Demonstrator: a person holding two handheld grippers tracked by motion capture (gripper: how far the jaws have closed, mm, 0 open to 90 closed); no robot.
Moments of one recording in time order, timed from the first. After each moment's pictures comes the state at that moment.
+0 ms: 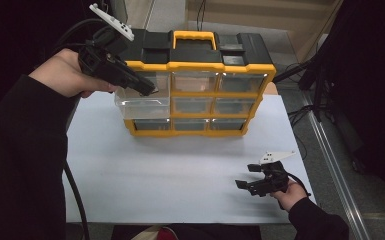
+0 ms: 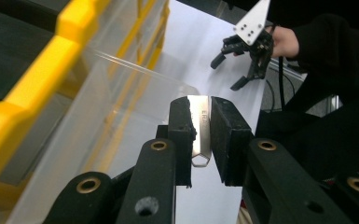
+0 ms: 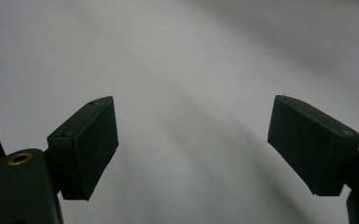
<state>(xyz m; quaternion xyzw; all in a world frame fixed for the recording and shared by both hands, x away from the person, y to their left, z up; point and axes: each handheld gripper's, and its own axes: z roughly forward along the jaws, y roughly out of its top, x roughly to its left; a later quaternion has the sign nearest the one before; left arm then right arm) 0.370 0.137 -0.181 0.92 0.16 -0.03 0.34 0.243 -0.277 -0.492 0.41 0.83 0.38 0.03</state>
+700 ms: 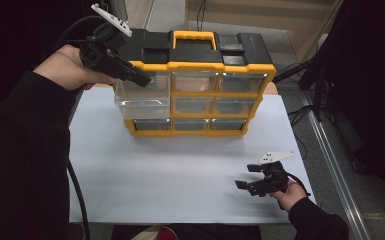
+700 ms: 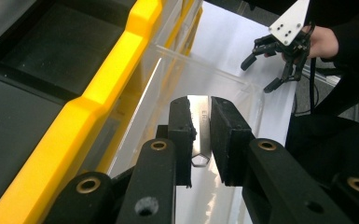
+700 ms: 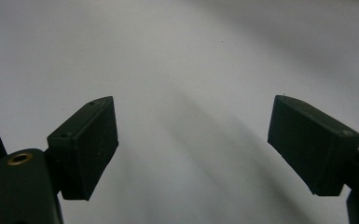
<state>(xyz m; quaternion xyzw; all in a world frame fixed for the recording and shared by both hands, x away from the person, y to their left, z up) 0.398 0.145 -0.195 0.93 0.17 0.00 0.34 0.243 -0.276 -0.492 0.41 0.83 0.38 0.03</state>
